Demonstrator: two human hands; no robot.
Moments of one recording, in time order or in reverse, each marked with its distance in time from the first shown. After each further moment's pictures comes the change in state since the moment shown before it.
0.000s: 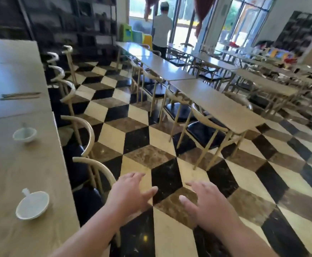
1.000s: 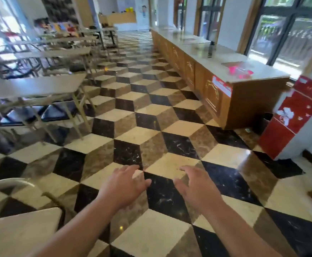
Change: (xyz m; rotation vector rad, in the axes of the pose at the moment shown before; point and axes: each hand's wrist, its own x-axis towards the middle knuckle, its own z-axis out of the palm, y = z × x) left_hand -0.541 -0.073 0.056 0.484 -0.483 0.945; right_hand -0.673 -0.167 0.300 0.447 0.586 1.015
